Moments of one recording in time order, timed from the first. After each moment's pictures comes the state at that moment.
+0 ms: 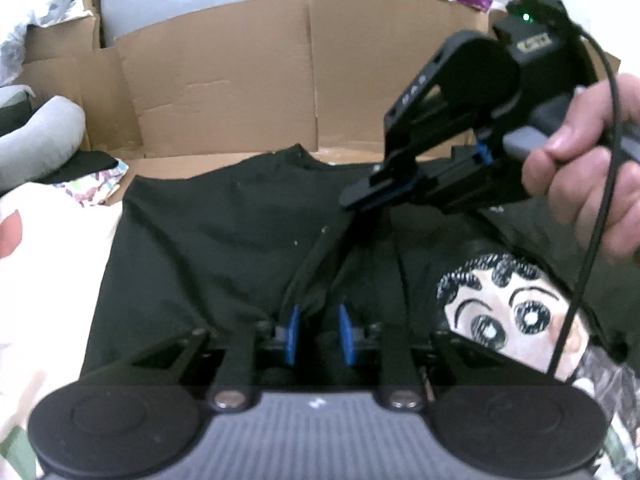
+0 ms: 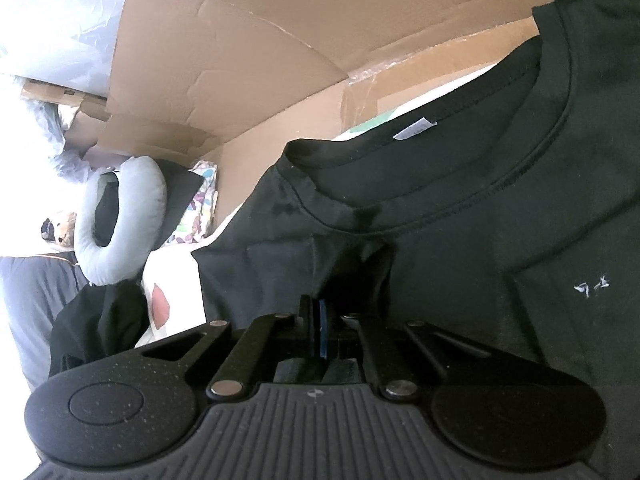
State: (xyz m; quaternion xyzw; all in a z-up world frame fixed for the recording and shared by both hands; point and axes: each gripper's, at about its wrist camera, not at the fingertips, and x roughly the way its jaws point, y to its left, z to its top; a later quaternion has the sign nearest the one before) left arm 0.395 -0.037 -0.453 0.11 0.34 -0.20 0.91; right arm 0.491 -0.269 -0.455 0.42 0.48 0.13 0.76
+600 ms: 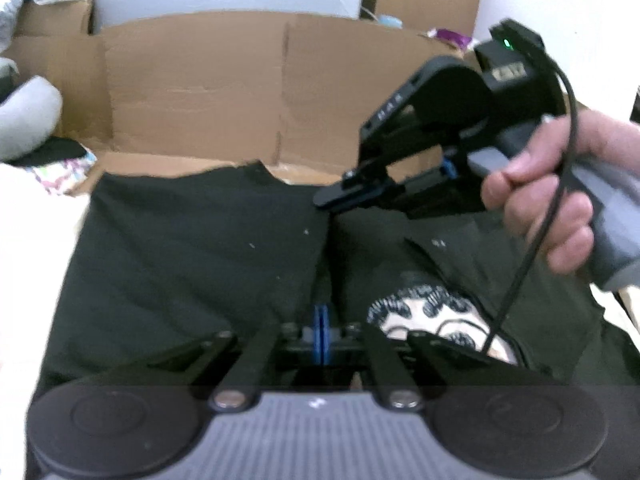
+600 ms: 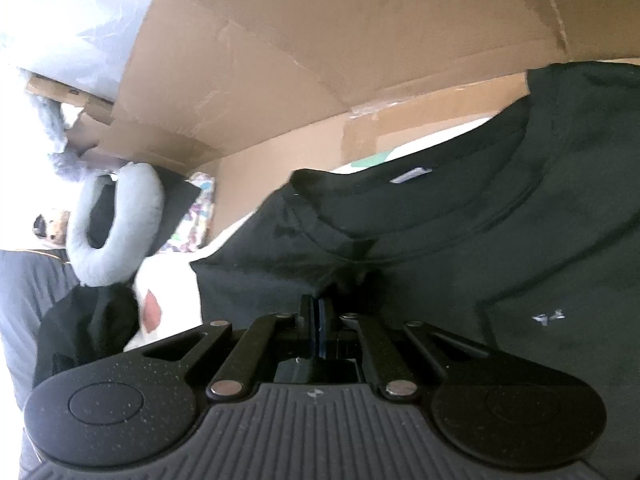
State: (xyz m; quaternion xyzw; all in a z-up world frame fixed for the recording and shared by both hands) left arm 0.386 -0.040 -0.437 0.03 0.36 -0.26 0.90; right arm 0.489 -0.281 -0.429 0.39 0.48 0.11 0.78
